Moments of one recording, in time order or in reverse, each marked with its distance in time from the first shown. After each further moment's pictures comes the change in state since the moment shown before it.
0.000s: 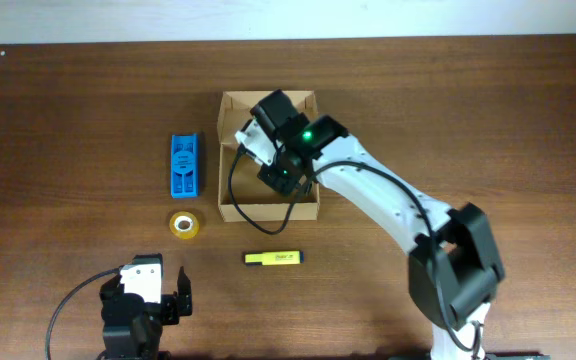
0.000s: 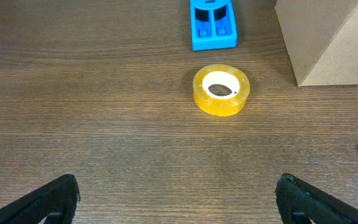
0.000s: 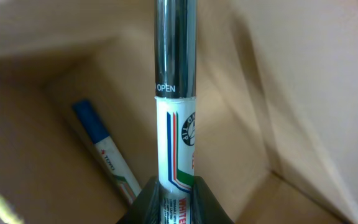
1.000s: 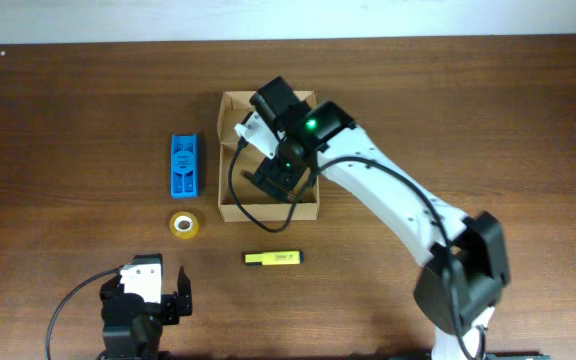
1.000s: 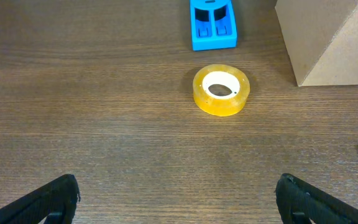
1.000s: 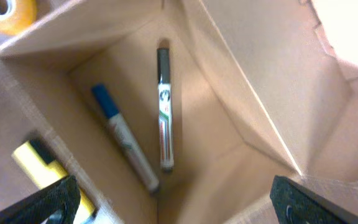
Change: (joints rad) left arm 0.000 0.000 0.000 0.000 0.000 0.000; right arm 0.000 -0.055 0.137 -0.204 0.014 -0.021
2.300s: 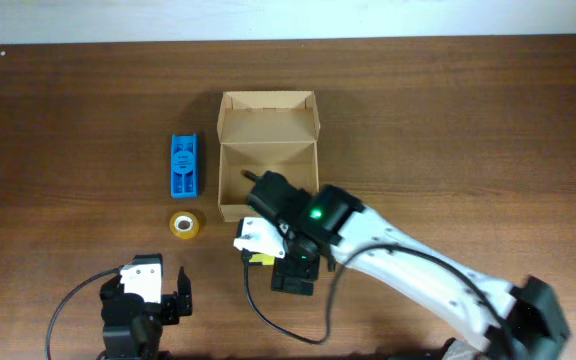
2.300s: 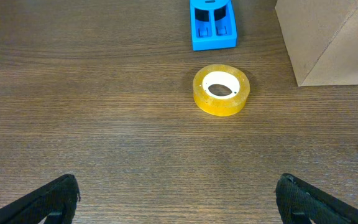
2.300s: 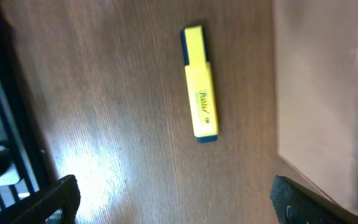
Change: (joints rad) left arm 0.000 0.000 0.000 0.000 0.000 0.000; right arm 0.244 -0.293 -0.439 -0.044 -0.069 -0.167
